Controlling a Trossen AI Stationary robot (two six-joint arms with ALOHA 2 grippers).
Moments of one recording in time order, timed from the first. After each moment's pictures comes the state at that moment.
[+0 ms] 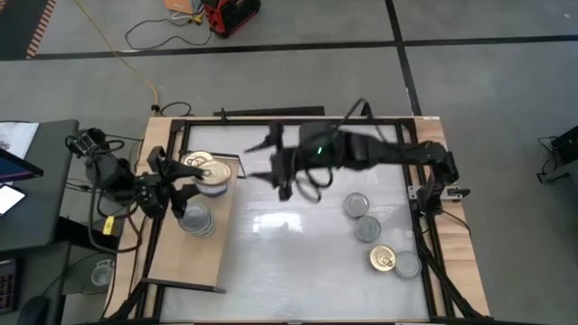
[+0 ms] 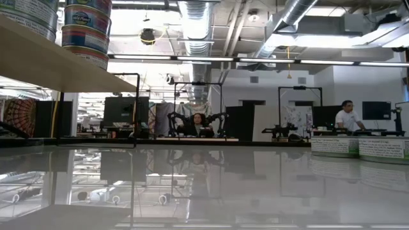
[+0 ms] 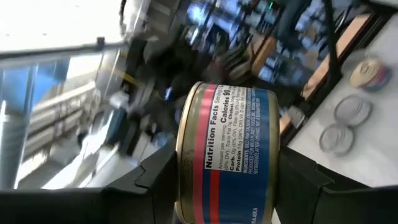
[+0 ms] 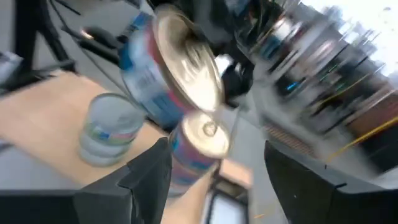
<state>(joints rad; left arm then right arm) -0.71 0.62 0.90 -0.07 -0.84 1.21 0.03 1.83 2.02 -0.38 0.05 -0.59</state>
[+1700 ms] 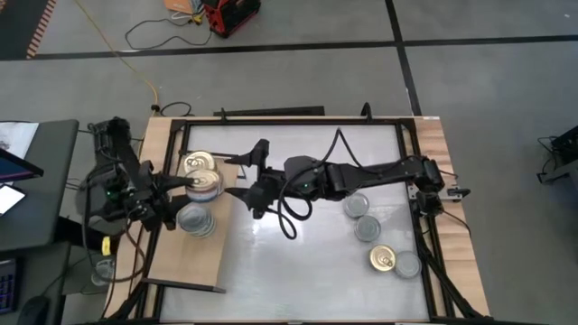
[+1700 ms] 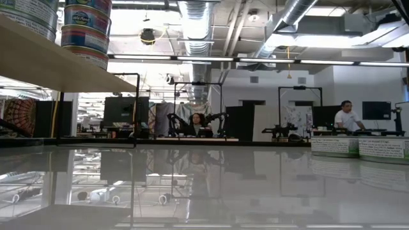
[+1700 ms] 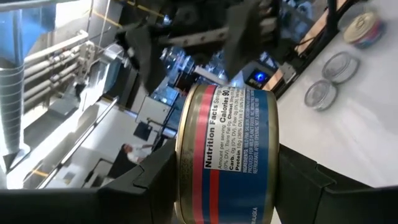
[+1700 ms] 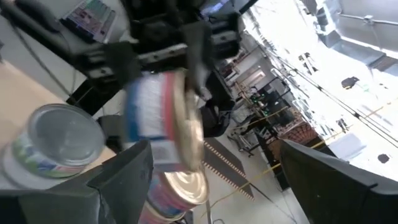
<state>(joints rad) -1.12 0.68 0.90 -0.19 -1.45 1.03 0.17 1.97 2.02 -0.04 0.34 -0.84</state>
